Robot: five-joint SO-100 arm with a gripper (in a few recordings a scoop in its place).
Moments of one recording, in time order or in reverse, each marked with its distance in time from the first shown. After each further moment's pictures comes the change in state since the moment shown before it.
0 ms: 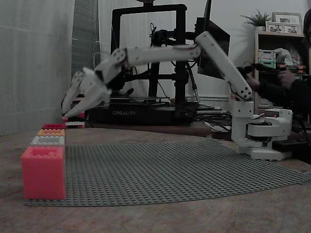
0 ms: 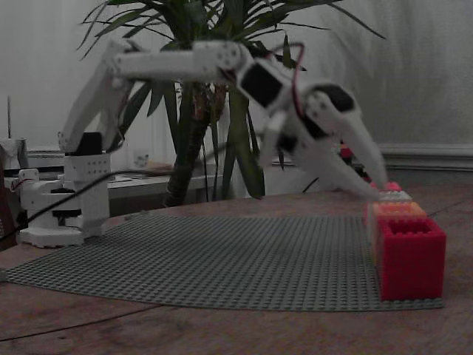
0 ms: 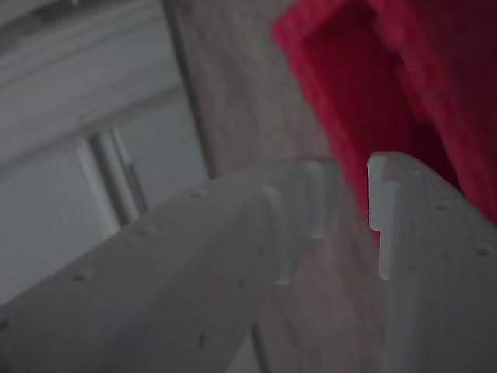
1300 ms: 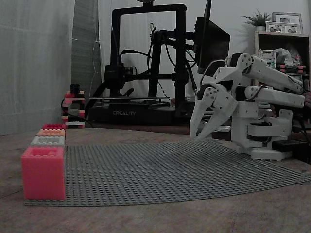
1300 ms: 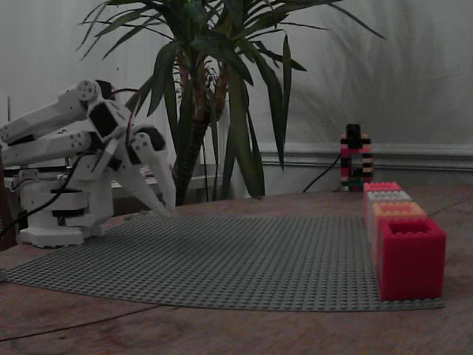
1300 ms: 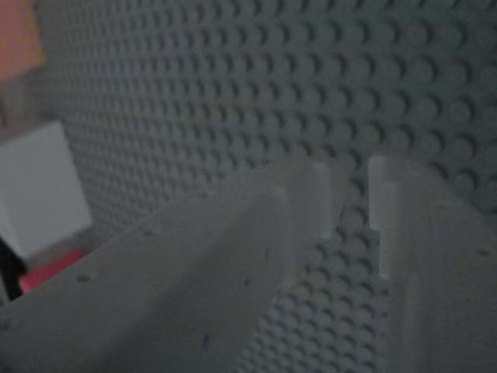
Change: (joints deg) arm -18.5 125.2 105.6 35.0 -6.2
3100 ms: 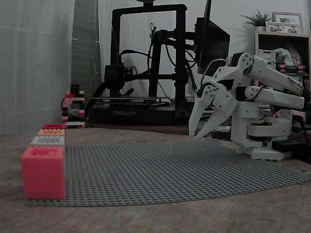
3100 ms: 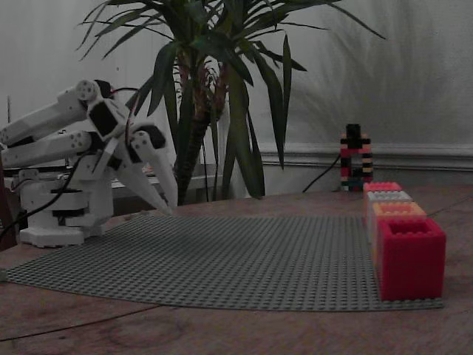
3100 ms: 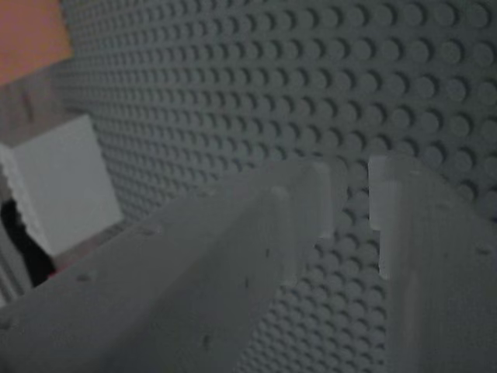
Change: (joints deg) arm -0.2 1.2 0.0 0.0 2.5
